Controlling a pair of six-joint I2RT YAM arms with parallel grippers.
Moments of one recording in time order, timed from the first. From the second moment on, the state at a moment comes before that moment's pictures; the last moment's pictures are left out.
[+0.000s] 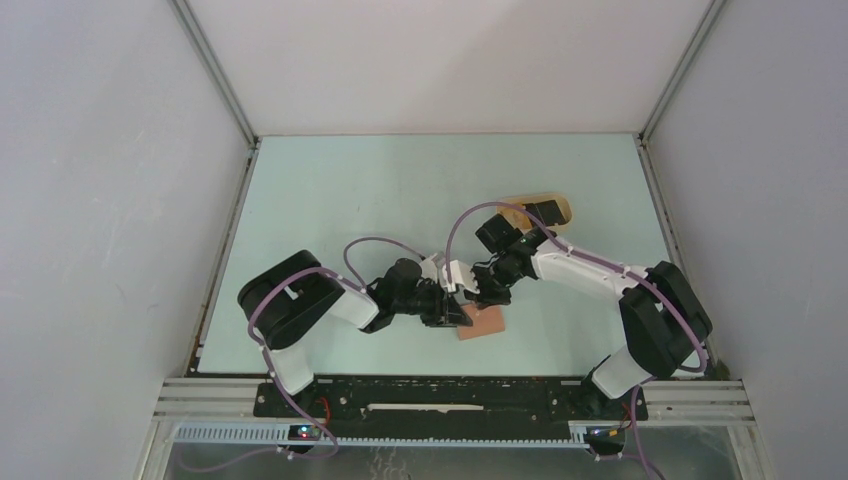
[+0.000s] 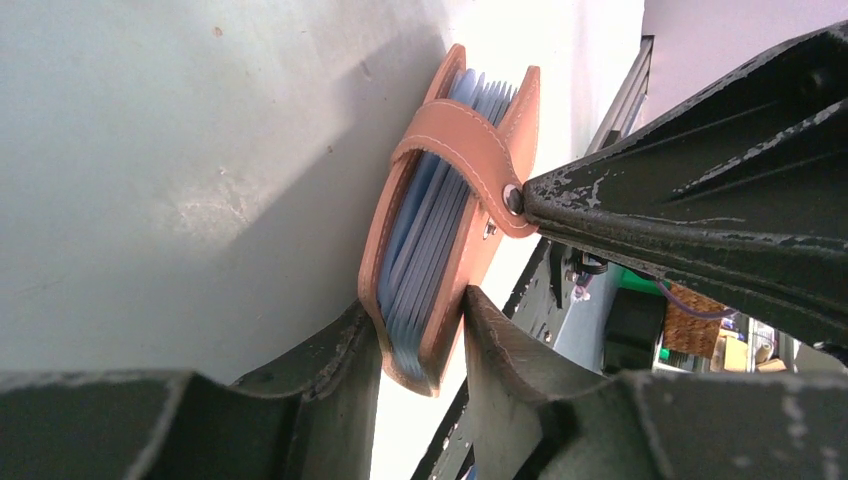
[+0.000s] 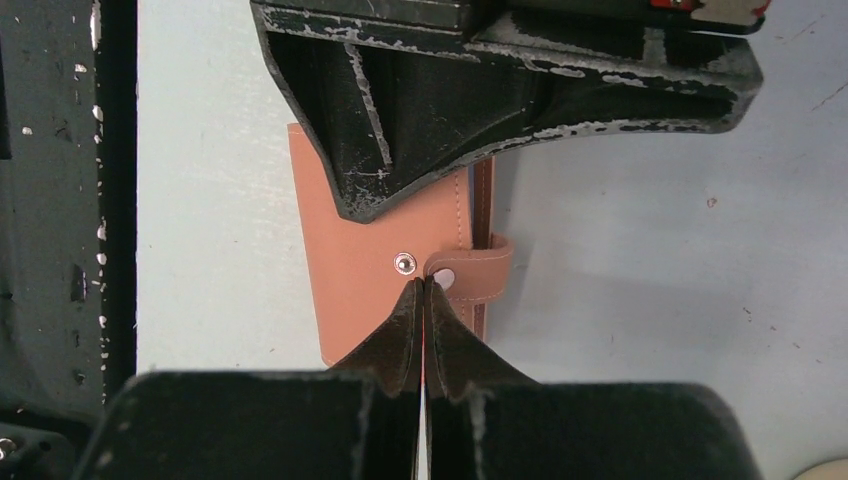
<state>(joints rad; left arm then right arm) -0.81 1.78 0.52 0.69 0.51 -0.96 0.68 1.56 1.00 -0.72 -0.53 -1.00</state>
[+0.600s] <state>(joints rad) -0.81 1.78 0.52 0.68 0.50 -0.99 0.71 1.53 0.98 -0.72 -0.51 -1.02</state>
